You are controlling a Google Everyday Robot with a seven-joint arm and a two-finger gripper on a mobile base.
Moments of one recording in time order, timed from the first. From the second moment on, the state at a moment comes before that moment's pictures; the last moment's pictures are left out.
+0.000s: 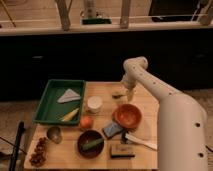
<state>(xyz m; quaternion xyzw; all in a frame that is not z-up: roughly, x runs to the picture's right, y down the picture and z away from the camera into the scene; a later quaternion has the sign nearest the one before) 0.148 0.033 0.954 -0.29 -0.11 -0.15 0.94</state>
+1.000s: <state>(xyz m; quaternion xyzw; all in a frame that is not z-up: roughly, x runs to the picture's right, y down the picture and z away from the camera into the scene) 0.146 0.065 0.996 -0.34 -0.12 -0.13 0.92</state>
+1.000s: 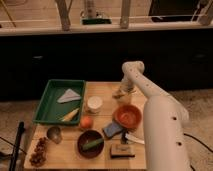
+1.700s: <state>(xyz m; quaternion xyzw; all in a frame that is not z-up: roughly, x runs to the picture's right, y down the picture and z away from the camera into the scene) 0.144 0.057 0.988 -0.34 -0.12 -0.14 0.92</state>
